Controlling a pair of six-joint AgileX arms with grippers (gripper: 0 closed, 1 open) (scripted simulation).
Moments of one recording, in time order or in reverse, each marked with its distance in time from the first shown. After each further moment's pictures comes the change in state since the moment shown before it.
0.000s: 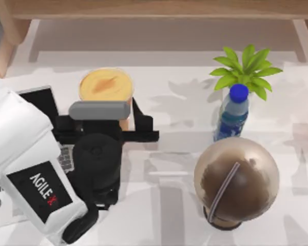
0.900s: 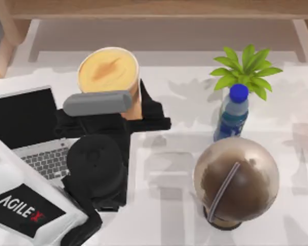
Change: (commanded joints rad) left arm -0.108 -0.194 -0.026 0.000 -0.097 -0.029; right arm 0.000 0.000 0.000 0.000 0.000 0.000
